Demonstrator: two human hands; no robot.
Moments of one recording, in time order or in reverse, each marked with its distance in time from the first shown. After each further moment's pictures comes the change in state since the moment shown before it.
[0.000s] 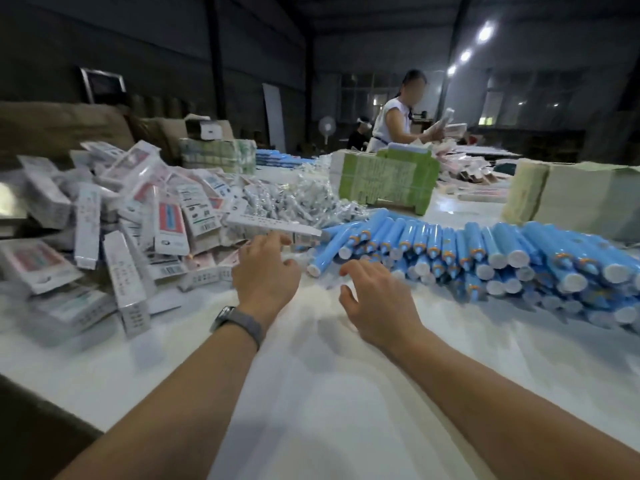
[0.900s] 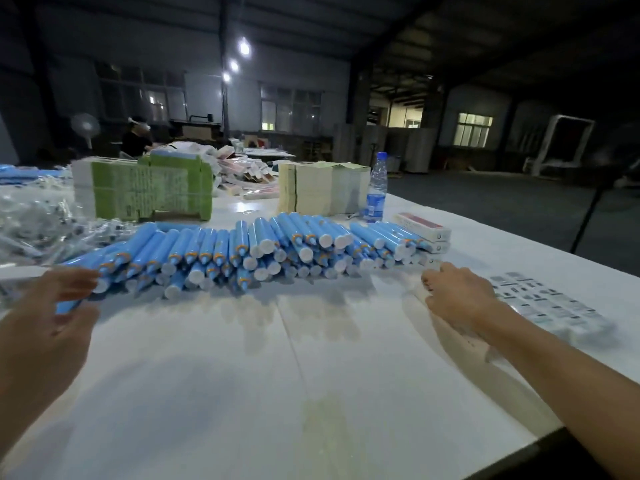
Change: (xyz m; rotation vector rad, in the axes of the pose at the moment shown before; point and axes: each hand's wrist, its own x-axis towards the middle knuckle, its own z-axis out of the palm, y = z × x) left_hand 0.006 0.009 0.083 -0.550 -0.321 0.394; right_hand -0.200 0.199 -0.276 -0.799 -0.428 0.954
